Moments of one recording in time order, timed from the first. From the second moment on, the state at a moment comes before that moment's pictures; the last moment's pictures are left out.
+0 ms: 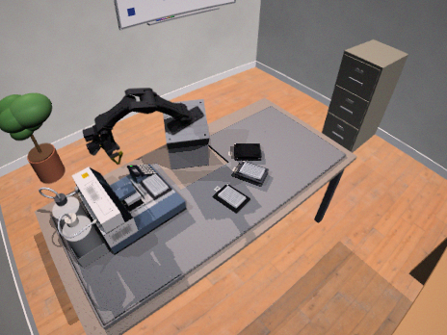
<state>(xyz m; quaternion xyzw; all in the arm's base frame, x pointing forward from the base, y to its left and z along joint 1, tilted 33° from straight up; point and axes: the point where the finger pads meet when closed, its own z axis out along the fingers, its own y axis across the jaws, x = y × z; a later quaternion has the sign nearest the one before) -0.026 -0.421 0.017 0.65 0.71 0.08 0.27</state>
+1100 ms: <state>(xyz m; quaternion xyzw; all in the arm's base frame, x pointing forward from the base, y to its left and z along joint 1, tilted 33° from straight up) 0.002 -0.376 -0.007 0.65 0.70 0.10 0.26</state>
